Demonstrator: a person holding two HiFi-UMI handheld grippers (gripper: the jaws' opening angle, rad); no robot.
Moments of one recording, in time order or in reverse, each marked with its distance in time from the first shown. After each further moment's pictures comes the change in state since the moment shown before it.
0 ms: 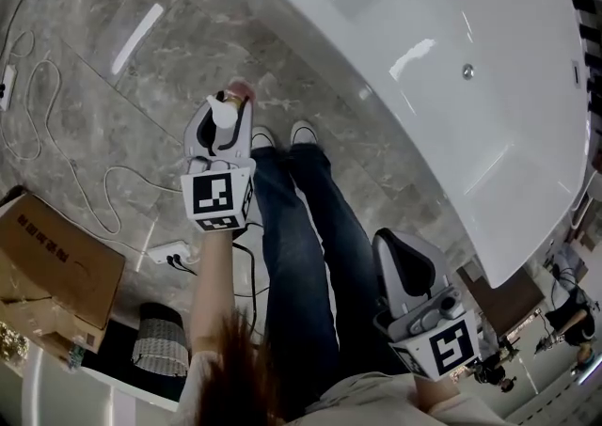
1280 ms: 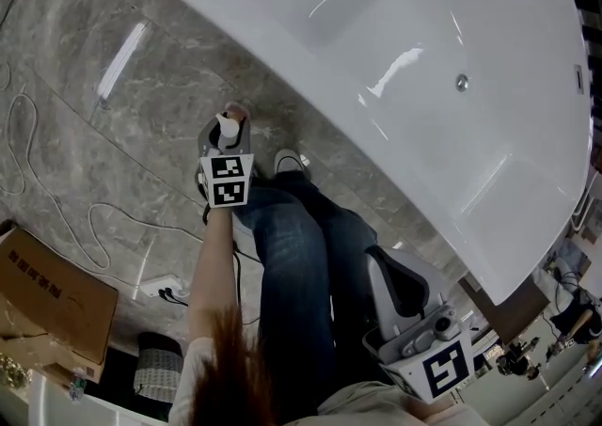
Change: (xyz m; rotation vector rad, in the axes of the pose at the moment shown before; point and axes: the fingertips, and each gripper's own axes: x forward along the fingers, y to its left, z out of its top) left arm 0.137 -0.015 -0.176 0.056 0.325 -0.036; right arm 0.042 -0.052 -0.013 0.004 -0.083 -0.040
